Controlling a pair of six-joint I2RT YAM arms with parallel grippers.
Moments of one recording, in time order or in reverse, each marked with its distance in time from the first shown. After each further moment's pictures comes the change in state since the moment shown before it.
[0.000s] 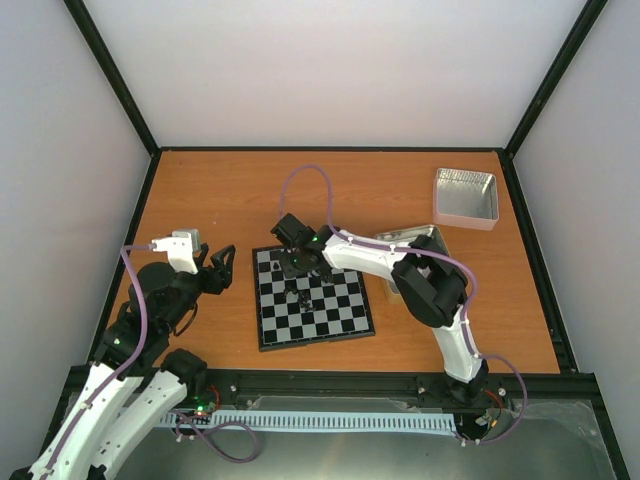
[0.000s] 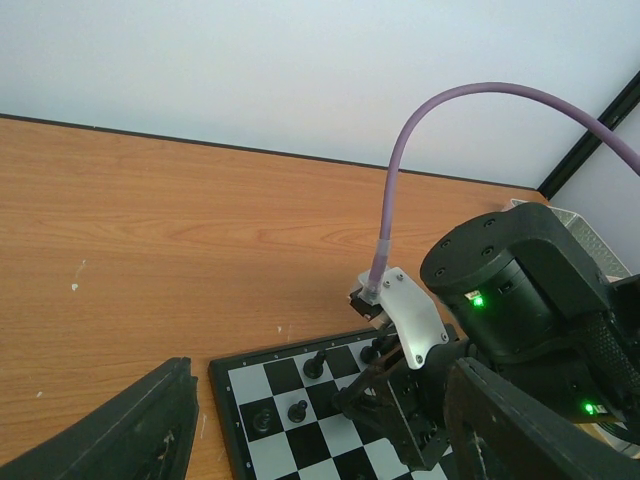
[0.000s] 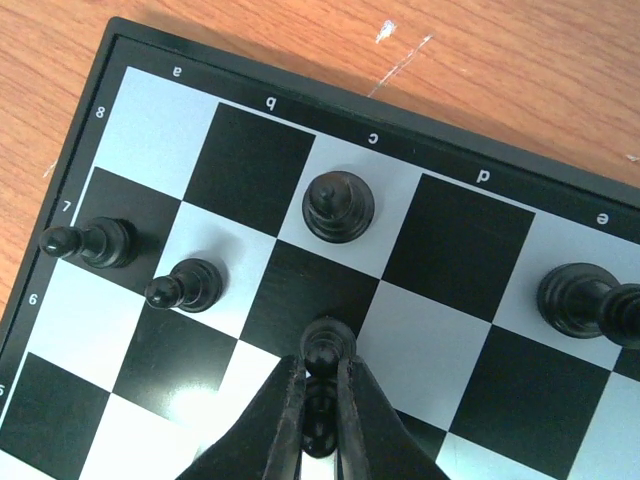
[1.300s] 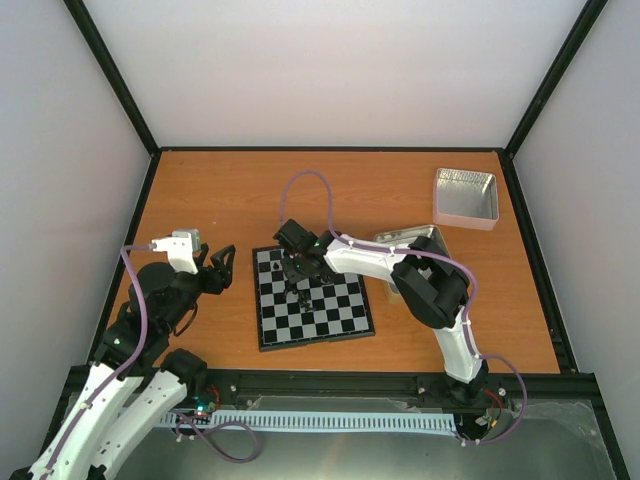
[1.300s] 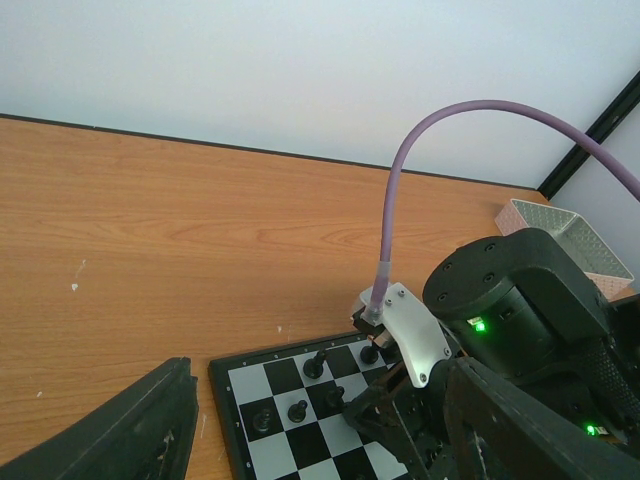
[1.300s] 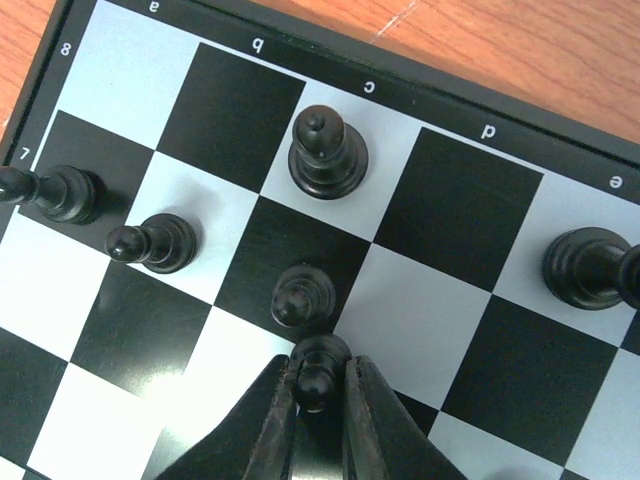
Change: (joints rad) left arm 0.000 0.000 0.000 0.000 0.000 0.000; right arm 0.006 -0.012 -0.062 0.032 0.009 -0.038
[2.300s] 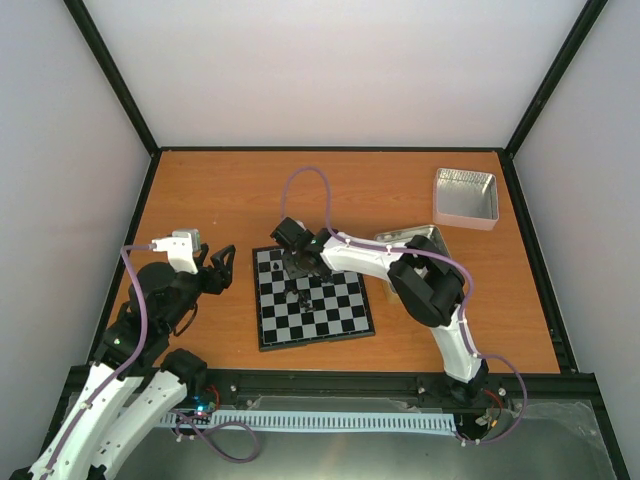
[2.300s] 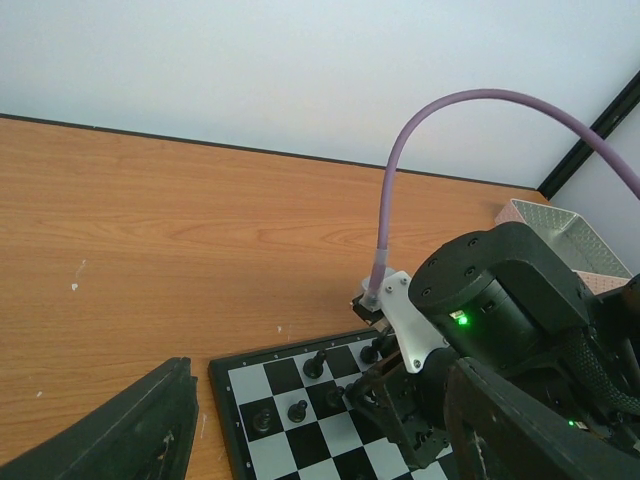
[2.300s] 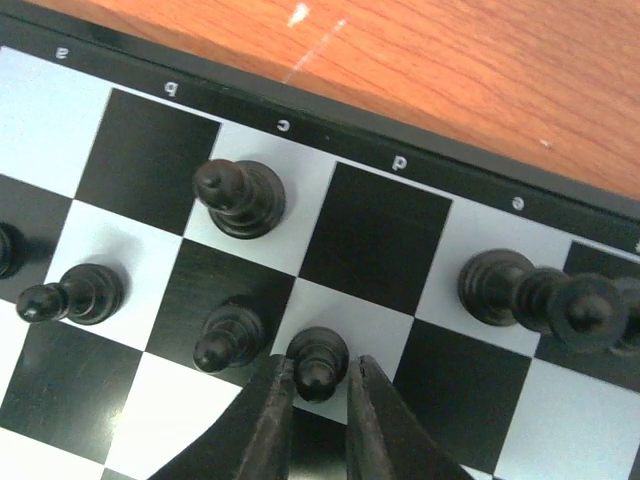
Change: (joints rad) left arm 0.000 0.000 0.000 0.000 0.000 0.000; right arm -0.001 0.031 0.054 -0.045 0.106 0.032
